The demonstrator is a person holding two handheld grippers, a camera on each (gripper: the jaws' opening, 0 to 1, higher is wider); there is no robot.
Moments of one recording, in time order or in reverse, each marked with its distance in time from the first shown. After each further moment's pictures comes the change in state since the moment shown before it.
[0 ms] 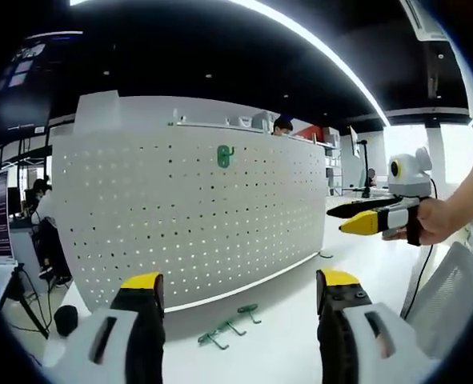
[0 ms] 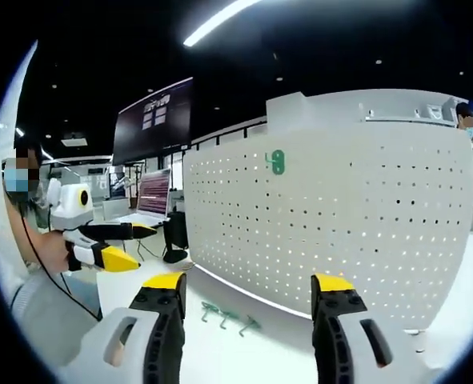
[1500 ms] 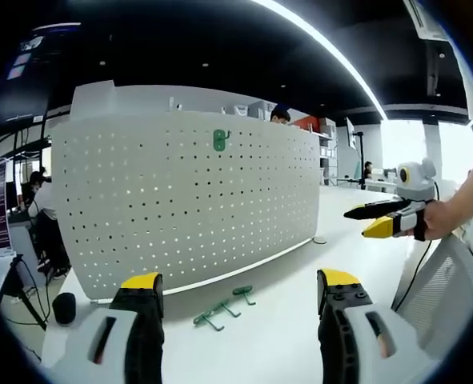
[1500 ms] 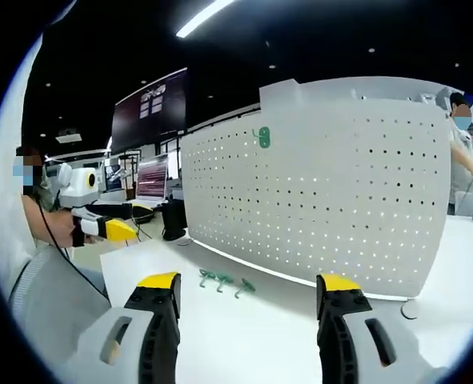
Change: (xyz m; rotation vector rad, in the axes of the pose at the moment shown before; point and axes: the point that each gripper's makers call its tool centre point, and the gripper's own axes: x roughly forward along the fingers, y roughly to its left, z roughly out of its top) left arm -0.013 -0.001 -0.022 -0.014 0.070 -0.026; right arm -0.047 -0.011 -0.045 0.027 0.085 -0.028
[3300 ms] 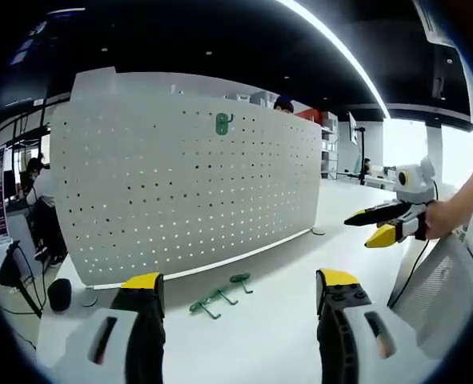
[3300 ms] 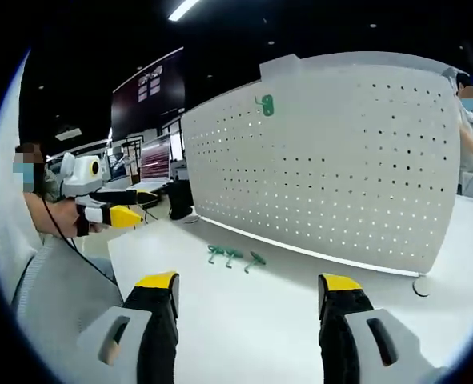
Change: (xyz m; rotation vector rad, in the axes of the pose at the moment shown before) left arm 0.002 0.002 -0.016 -0.033 0.059 -0.004; right arm 0.004 0.011 -0.031 0.045 0.129 0.042
